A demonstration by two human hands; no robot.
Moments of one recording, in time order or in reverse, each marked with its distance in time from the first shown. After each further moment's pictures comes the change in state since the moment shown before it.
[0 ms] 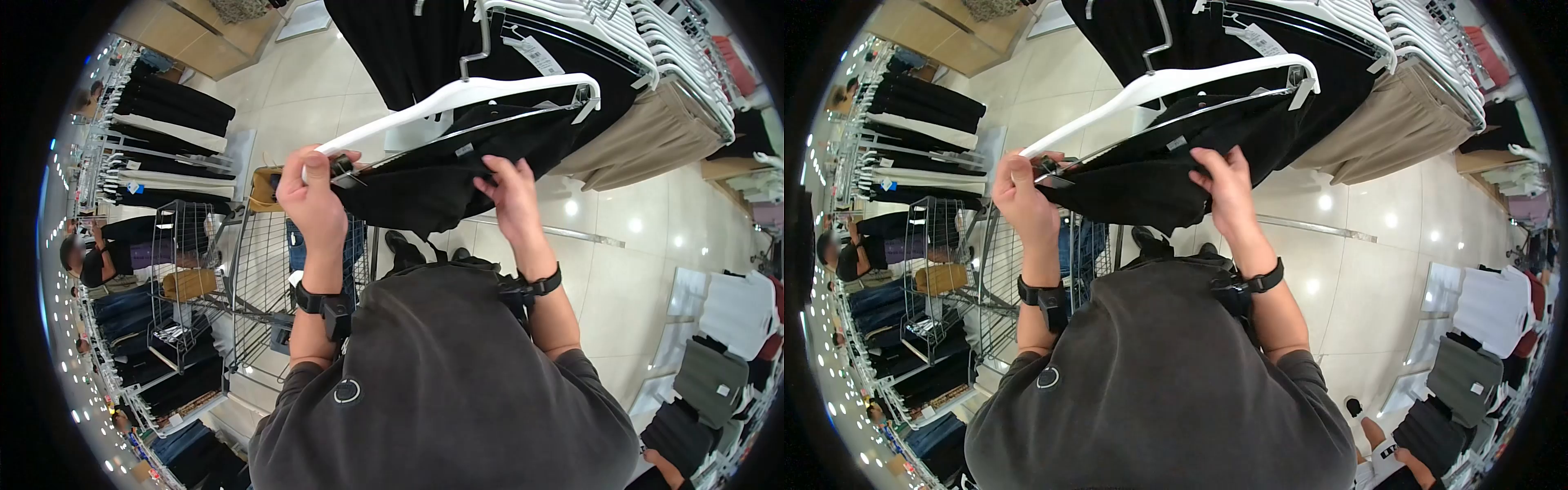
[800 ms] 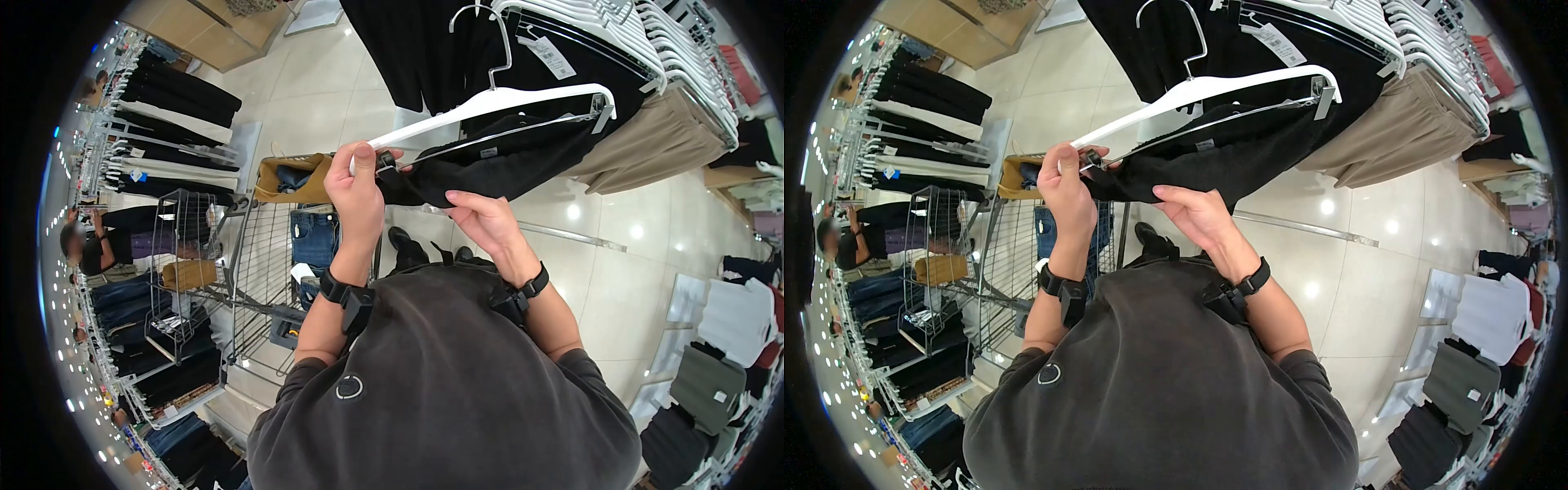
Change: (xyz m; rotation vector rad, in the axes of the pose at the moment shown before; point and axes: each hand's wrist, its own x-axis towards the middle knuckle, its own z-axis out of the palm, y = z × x) left_hand -0.020 -0.031 0.006 -0.119 -0.005 -0.124; right_hand -0.027 0.040 0.016 0.402 -0.546 0.293
